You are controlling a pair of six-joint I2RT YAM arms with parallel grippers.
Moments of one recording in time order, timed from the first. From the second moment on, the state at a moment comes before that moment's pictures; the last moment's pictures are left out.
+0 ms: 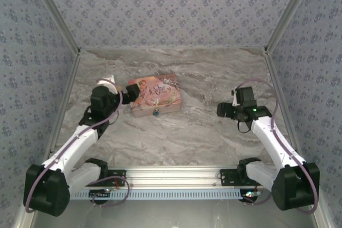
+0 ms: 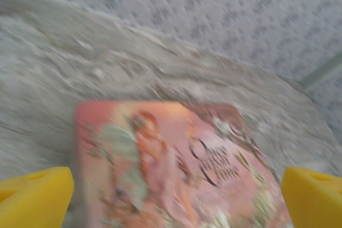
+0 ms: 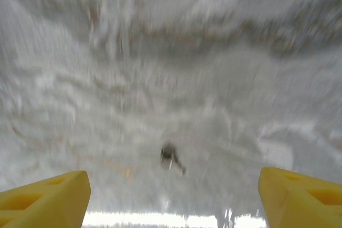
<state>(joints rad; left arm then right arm) -0.33 1.01 0.57 0.12 0.10 -0.53 0.21 1.07 0.73 -0.70 0.00 0.28</state>
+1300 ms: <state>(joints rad) -0.47 1.07 0.57 0.10 0.09 -0.57 0.40 1.70 0.98 -0.85 0.17 0.35</state>
